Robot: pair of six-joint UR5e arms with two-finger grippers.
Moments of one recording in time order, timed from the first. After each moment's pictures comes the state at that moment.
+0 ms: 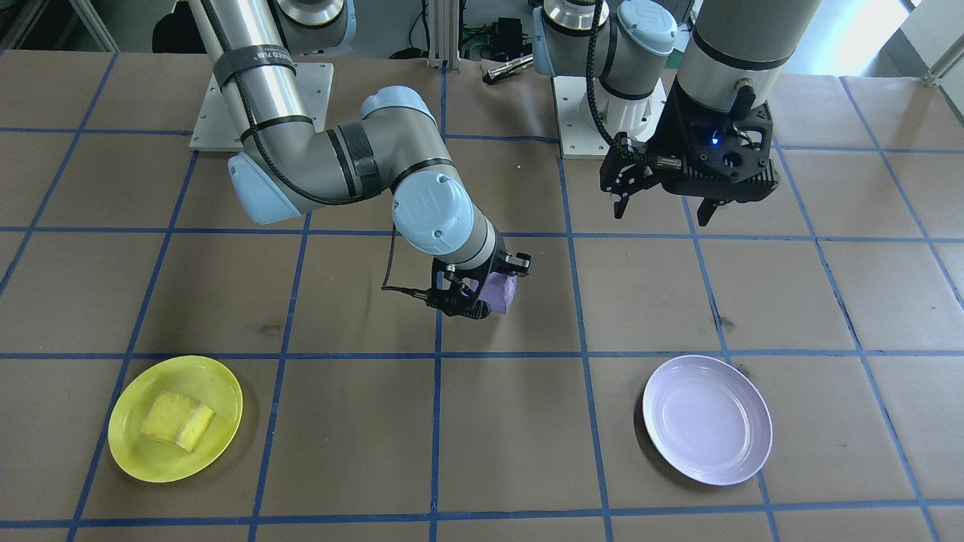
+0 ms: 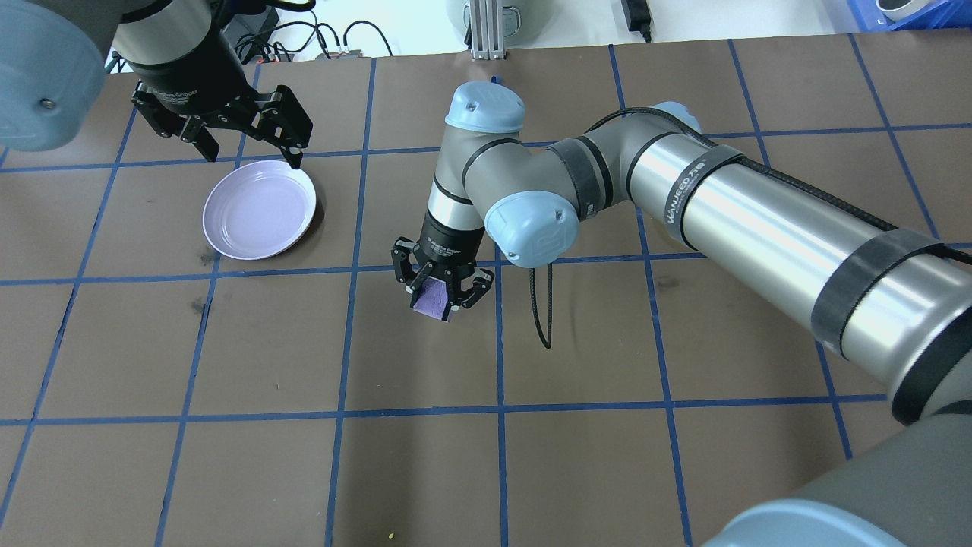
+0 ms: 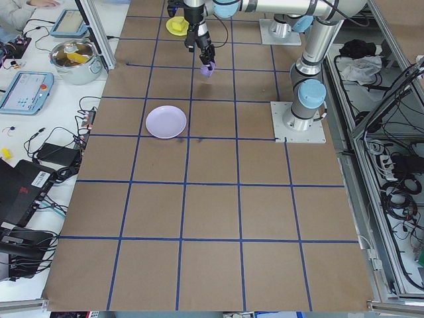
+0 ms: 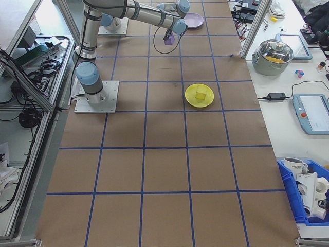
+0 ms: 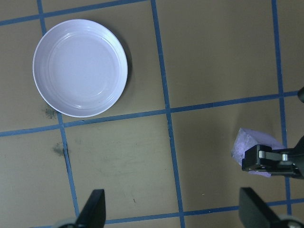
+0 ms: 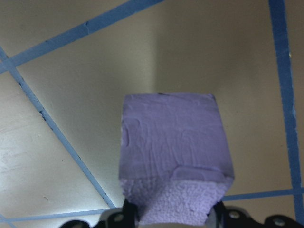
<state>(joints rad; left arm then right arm) -1.59 -1.61 -1.51 -1.54 1.62 0.11 1.99 -1.09 1.59 -1.88 -1.15 0.72</state>
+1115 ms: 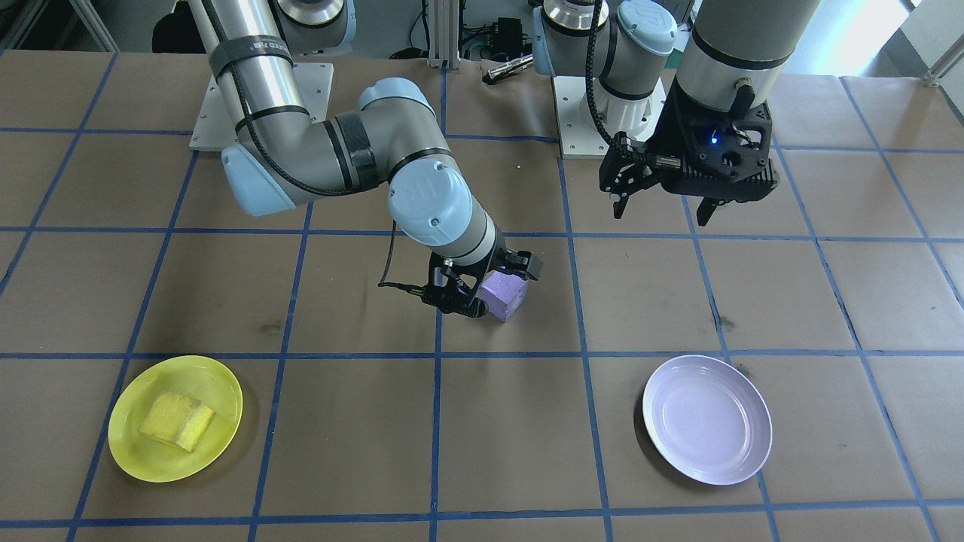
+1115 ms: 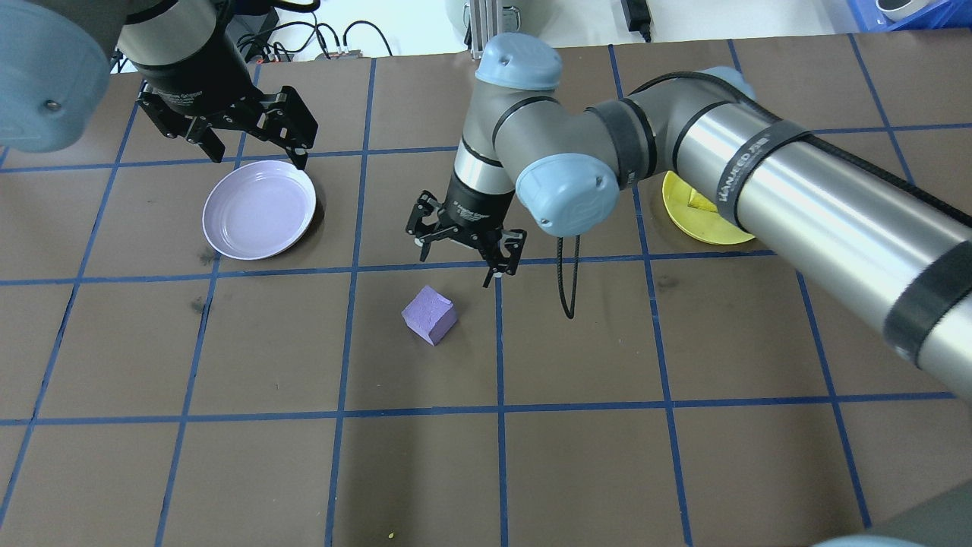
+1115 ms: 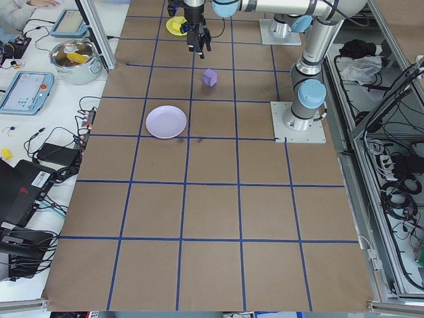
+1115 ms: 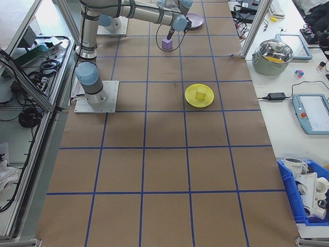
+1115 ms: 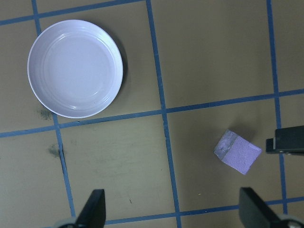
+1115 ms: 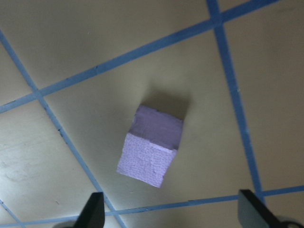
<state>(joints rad) -1.59 -1.61 -1.51 -1.54 1.61 0.10 1.93 -1.17 1.57 -1.85 -1.19 0.69</state>
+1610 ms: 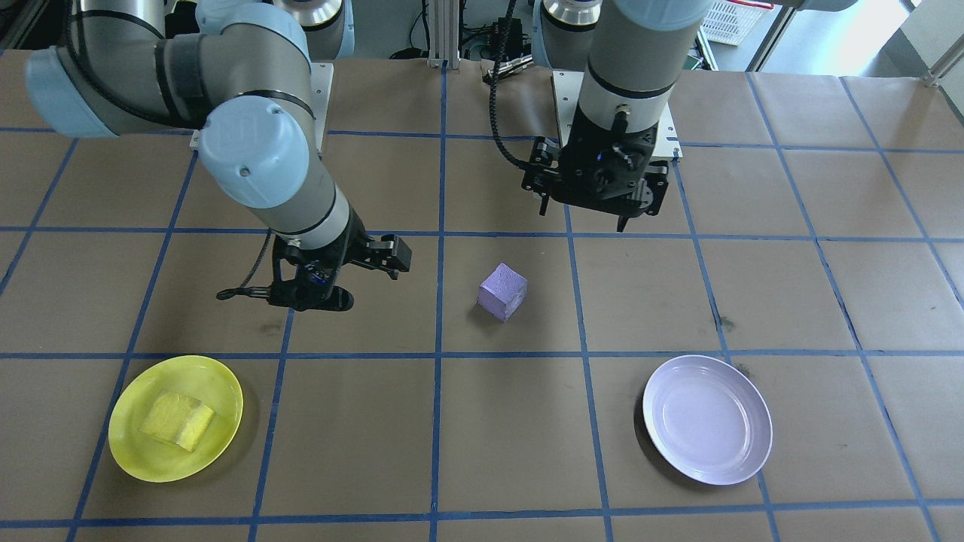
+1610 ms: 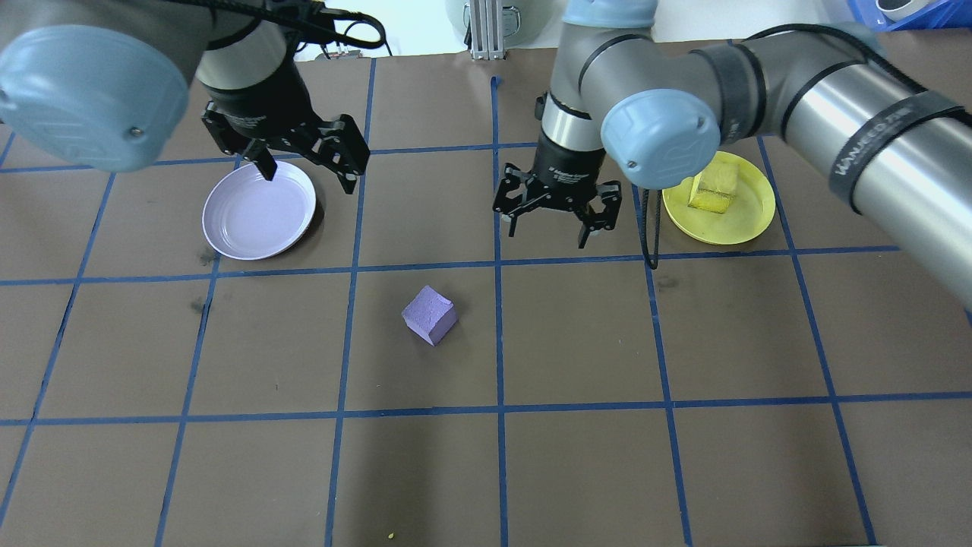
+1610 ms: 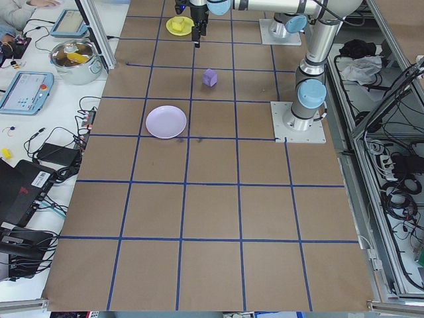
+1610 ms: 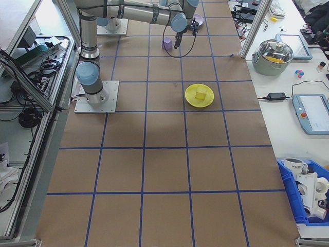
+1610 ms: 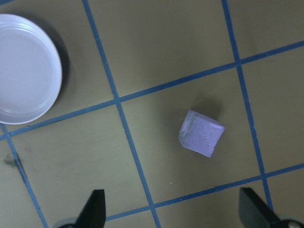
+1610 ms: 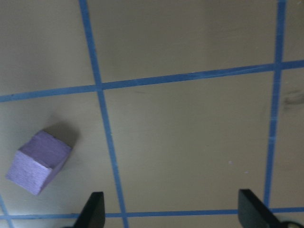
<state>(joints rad) -1.75 -1.66 -1.54 -1.53 1.61 0.10 1.73 -1.31 1.58 -1.68 -1.42 0.26</state>
